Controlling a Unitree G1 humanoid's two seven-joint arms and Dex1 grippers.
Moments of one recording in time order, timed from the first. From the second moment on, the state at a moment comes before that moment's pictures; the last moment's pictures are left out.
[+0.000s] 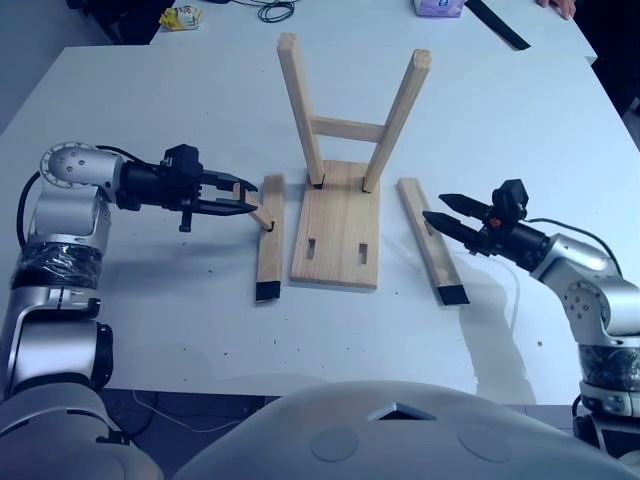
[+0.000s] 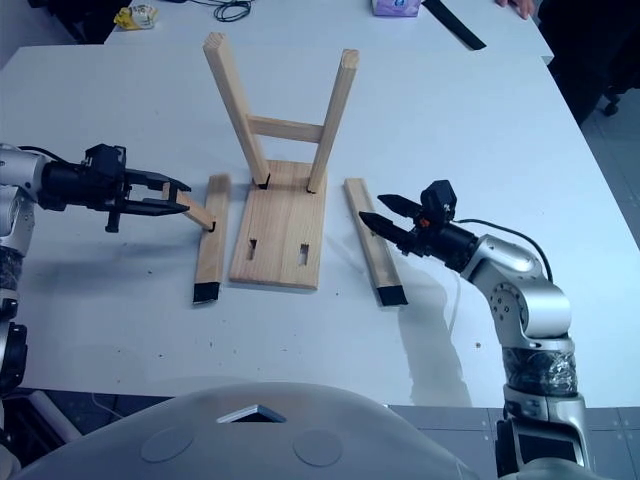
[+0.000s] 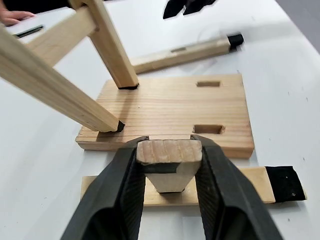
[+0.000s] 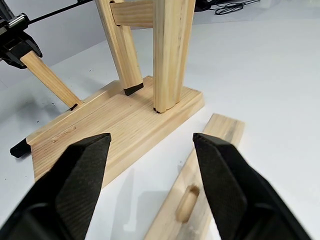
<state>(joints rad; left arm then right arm) -0.53 0.86 -0.18 0.44 -0.40 -0.10 -1.61 0.11 -0.50 -0.12 -0.26 0.58 0.54 0.81</state>
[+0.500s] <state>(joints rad) -0.75 1.01 -0.58 0.58 -0.52 -0.21 -1.60 0.40 -0.36 -0.12 -0.46 0.59 0.50 0.62</state>
